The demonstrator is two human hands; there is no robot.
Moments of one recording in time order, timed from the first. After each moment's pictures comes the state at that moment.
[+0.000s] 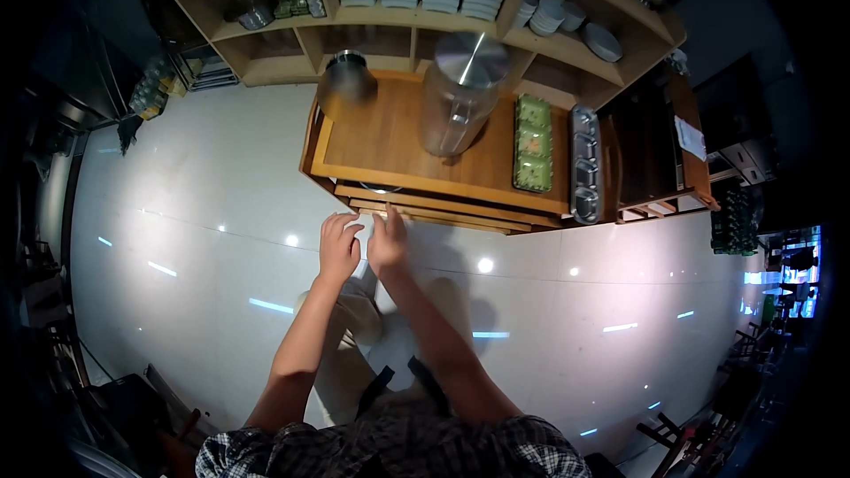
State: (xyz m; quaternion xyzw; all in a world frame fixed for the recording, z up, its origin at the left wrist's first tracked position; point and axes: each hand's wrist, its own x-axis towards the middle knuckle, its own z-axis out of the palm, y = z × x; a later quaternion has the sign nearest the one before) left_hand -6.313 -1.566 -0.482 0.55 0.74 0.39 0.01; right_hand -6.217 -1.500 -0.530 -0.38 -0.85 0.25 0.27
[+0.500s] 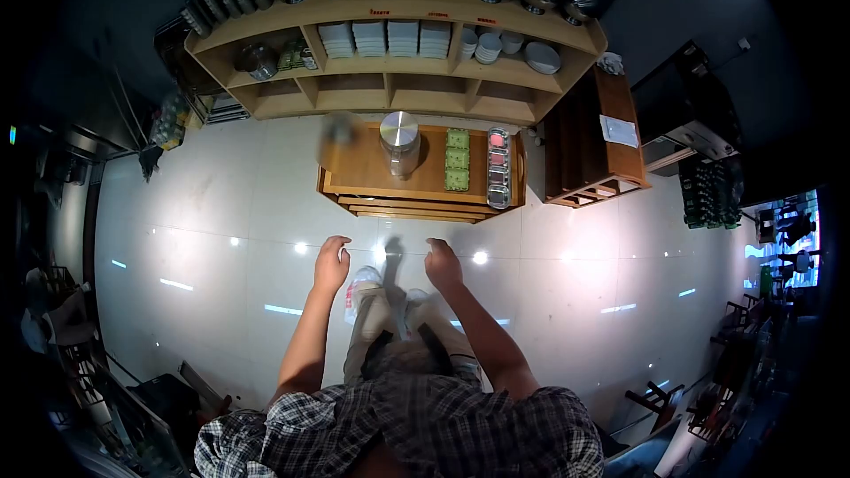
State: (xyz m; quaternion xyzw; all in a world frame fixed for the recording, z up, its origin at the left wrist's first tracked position) left_hand -6.253 -1.585 -0.196 0.43 0.81 0.35 0.18; right_hand -6.024 -1.452 -0.244 -0.43 -0.83 0.33 0.16
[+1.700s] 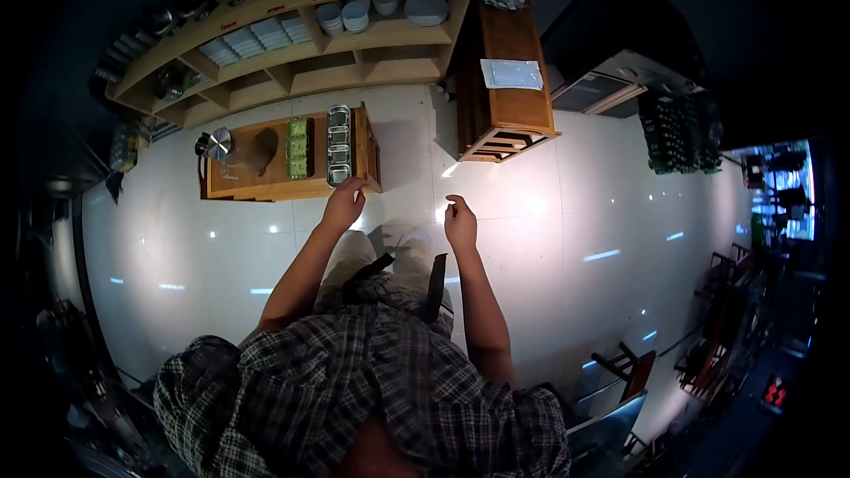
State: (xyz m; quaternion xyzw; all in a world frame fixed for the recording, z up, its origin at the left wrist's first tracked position) left_hand -5.903 -1.250 -0.171 0.53 0.72 0.34 0.31; right_hand -5.636 -1.183 -0.192 -0.59 -0.68 0.38 0.20
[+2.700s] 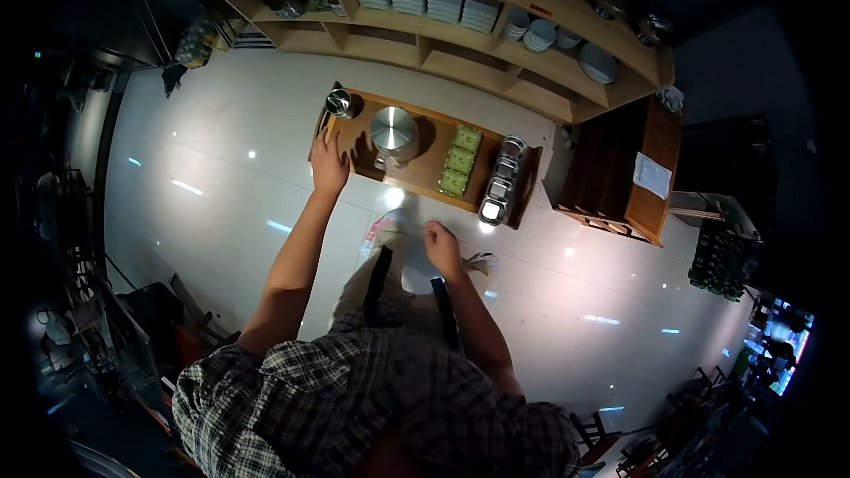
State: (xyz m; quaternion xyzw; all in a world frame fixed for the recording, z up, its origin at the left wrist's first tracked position) left_hand -6.310 -1.389 -0.231 0.35 0.91 0.24 0.01; right_hand -6.009 -1.322 -0.269 -0.40 -0.72 0.57 0.04
